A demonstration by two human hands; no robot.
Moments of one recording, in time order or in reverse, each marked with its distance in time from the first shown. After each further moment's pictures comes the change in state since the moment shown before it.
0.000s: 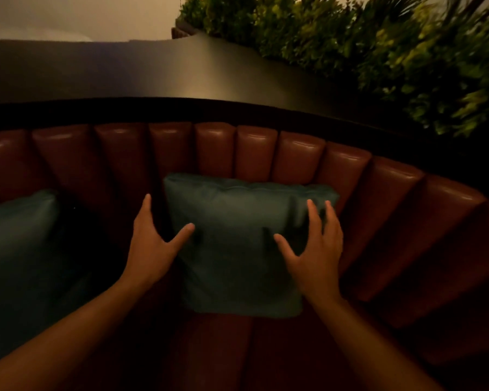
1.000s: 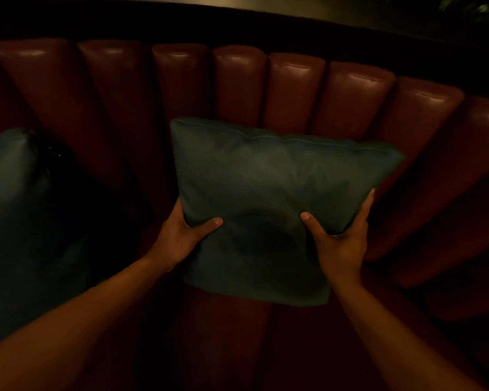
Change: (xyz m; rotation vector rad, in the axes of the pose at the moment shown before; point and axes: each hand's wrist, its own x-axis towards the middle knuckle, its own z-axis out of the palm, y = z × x) left_hand 0.010 -0.103 0.072 -0.400 -0.254 -0.140; right_hand -0.029 0.042 0.079 0.456 -0.005 0.402
